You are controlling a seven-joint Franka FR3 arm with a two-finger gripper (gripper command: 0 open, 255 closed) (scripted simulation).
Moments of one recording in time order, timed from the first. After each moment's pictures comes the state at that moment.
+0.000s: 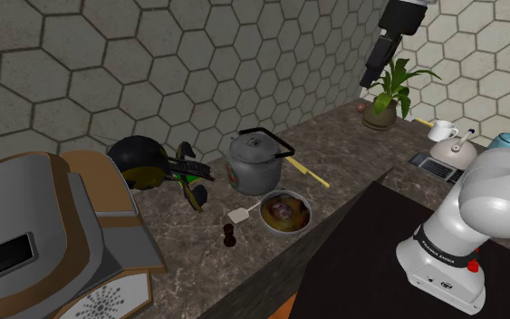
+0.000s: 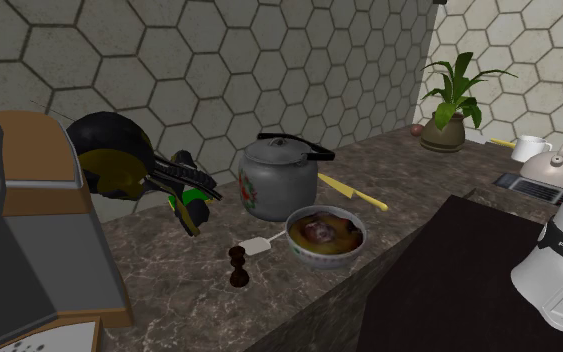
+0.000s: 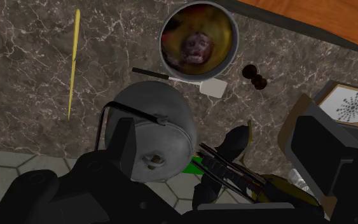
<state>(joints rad) 0.00 -0.80 -0.02 -2.27 0.12 1.58 -0.14</state>
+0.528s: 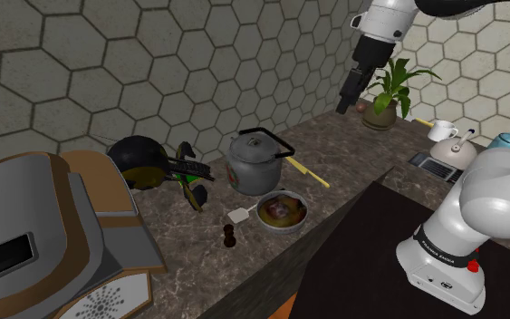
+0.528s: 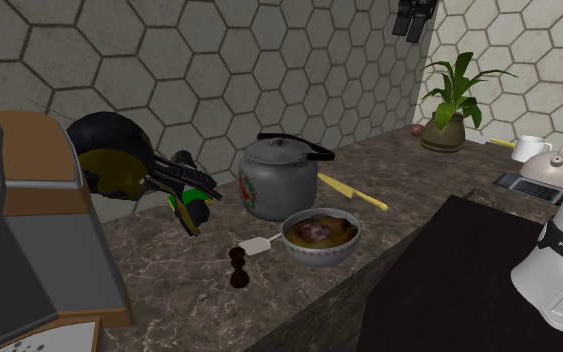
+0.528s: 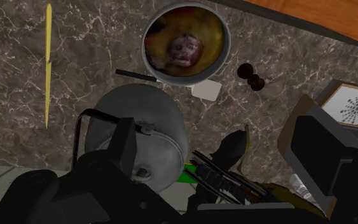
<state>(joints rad) 0.02 -0.76 0.04 -2.42 0.18 1.76 -0.10</state>
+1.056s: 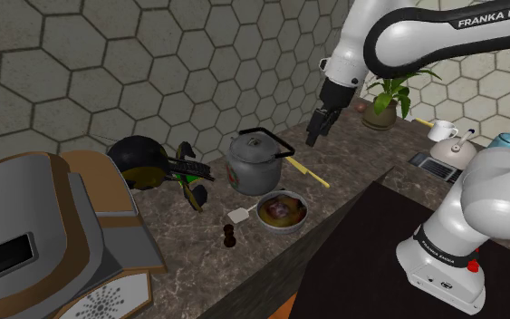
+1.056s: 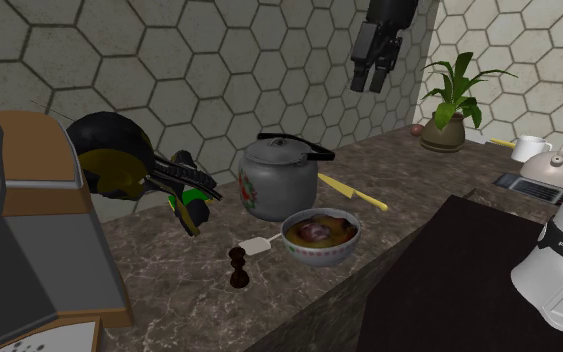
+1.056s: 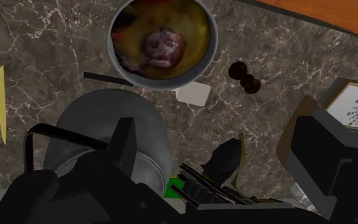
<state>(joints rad) 0.06 -0.63 0.14 -2.55 0.26 2.05 -0.03</state>
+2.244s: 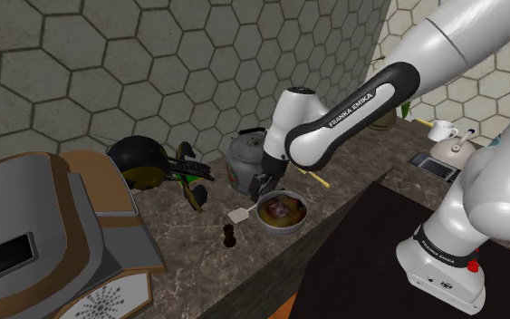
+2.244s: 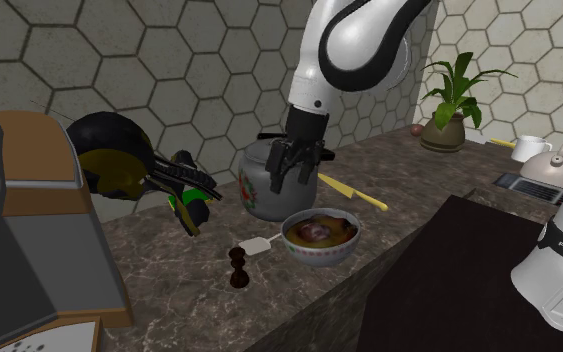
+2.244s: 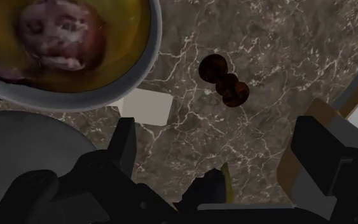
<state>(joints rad) 0.14 0.01 0.32 -2.49 0.34 2.67 0.11</state>
